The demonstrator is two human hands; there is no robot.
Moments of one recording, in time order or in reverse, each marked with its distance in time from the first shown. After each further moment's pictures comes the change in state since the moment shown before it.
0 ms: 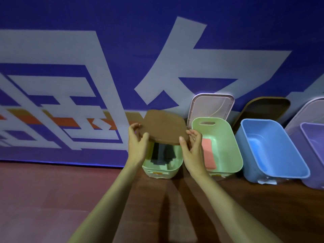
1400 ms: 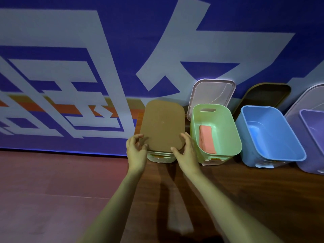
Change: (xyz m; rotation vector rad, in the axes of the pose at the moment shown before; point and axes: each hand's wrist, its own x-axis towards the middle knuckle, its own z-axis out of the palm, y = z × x) left_hand -0.058 -0.055 -0.019 0.020 0.084 -0.125; right_hand -0.051 0.033 0.004 -0.387 -0.122 0.053
